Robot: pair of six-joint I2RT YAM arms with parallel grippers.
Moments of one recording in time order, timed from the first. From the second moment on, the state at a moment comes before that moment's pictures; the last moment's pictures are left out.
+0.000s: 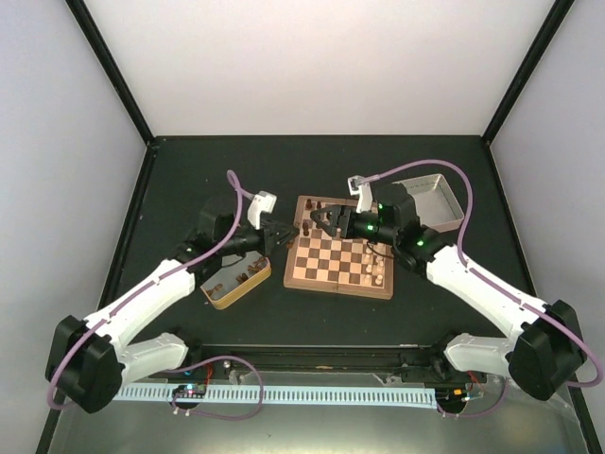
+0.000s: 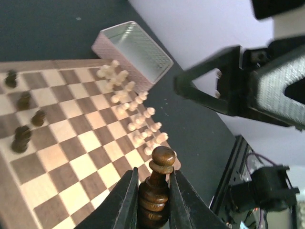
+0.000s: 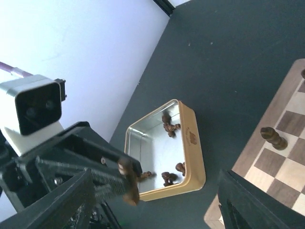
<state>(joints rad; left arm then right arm) -0.48 1.08 0.69 -0.02 0.59 -0.50 0.65 1.21 0.87 -0.03 -0.40 0.71</state>
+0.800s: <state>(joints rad) -0.58 1.21 0.84 -0.04 0.58 -0.15 0.65 1.28 0.97 -0.16 -0.56 0.80</state>
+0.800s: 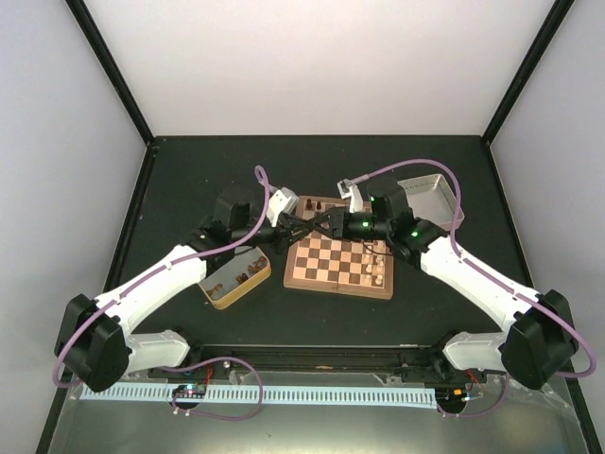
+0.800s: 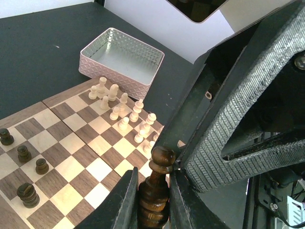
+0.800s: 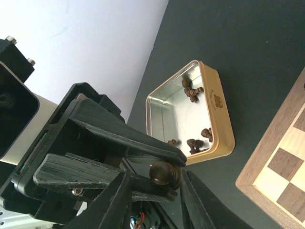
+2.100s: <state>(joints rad) -0.61 1.19 0.83 -0.06 0.56 -0.12 0.64 1.31 0.95 -0.09 -0.58 0.97</state>
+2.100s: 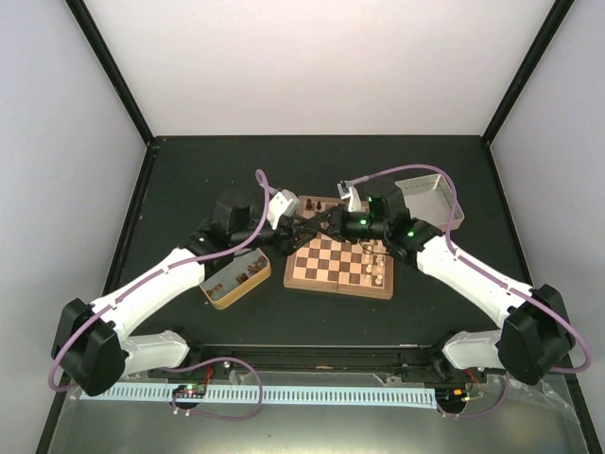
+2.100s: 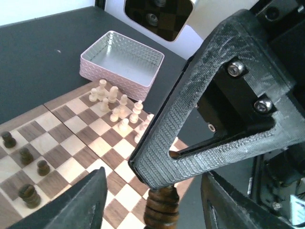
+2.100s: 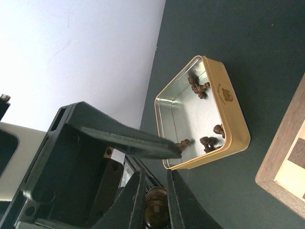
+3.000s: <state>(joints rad) -0.59 1.01 0.66 0.39 0.56 -0.96 0.63 1.18 0.83 0.34 -0.59 1.19</state>
